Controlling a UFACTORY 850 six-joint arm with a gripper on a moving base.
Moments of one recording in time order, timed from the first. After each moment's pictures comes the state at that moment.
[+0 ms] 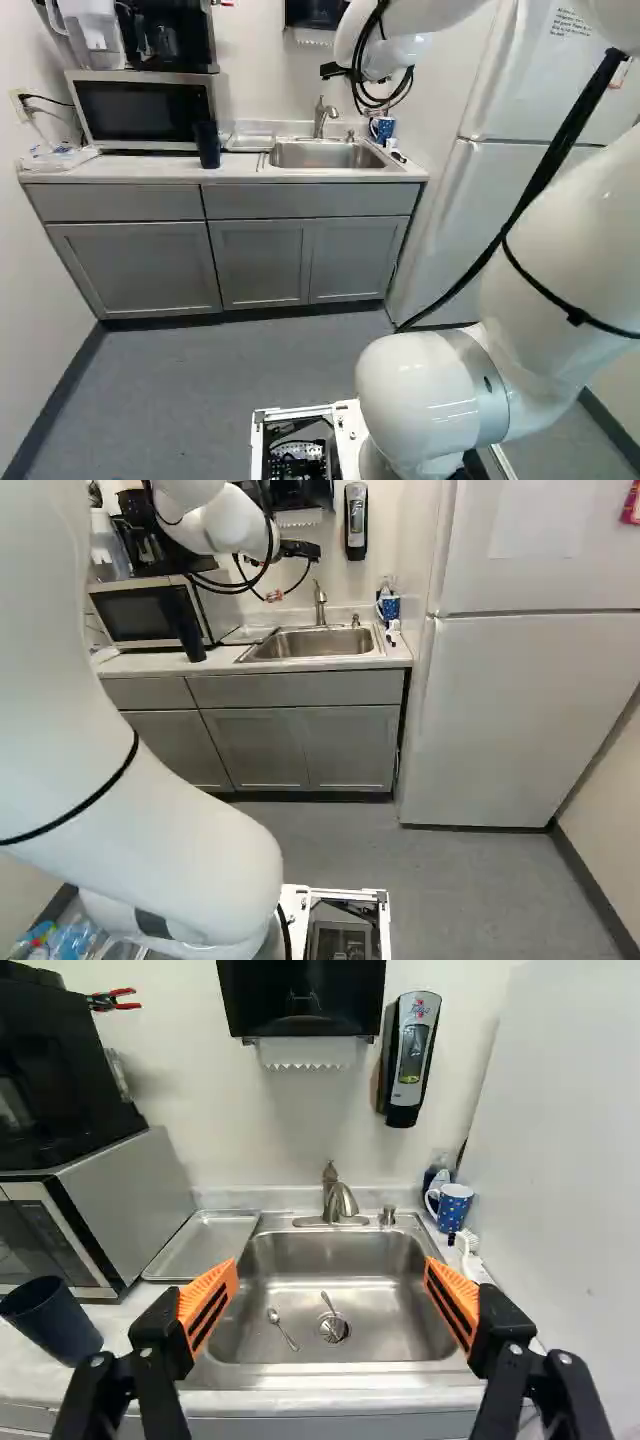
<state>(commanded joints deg) 0.0 6.1 -62.1 0.0 11.1 0.0</state>
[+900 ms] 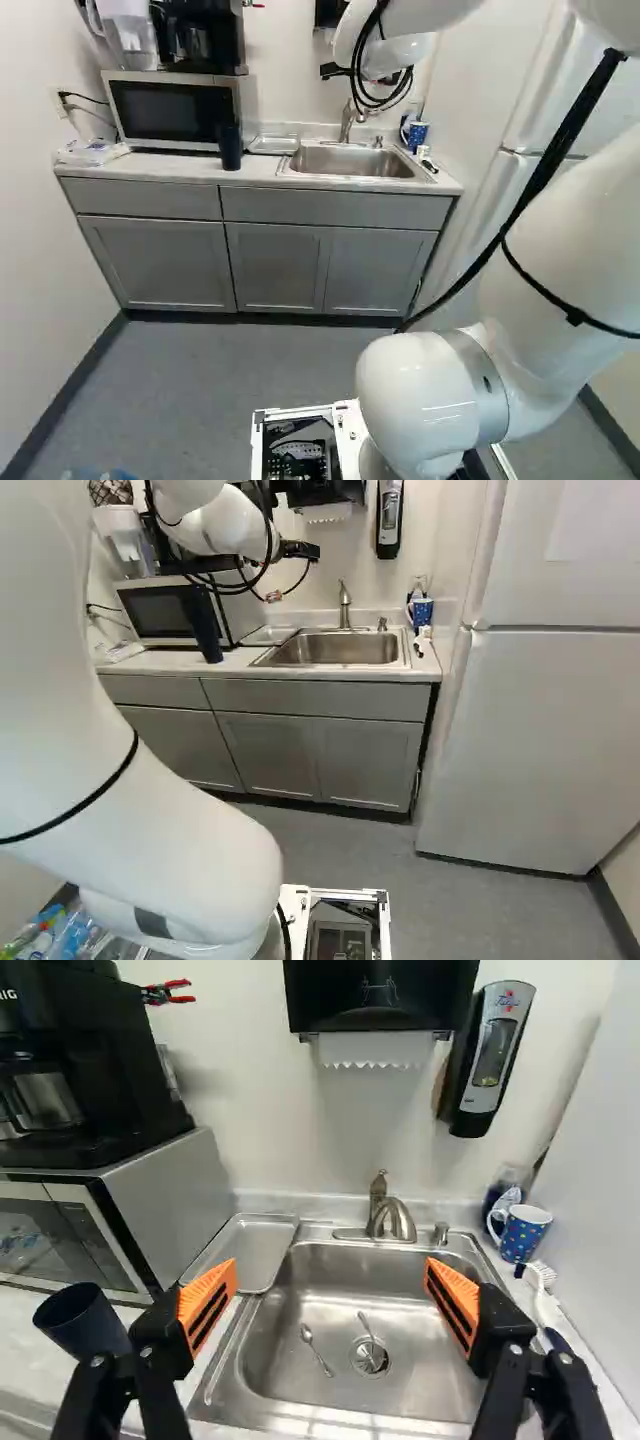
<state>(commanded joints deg) 0.0 6.1 -62.1 0.0 11.1 0.0</state>
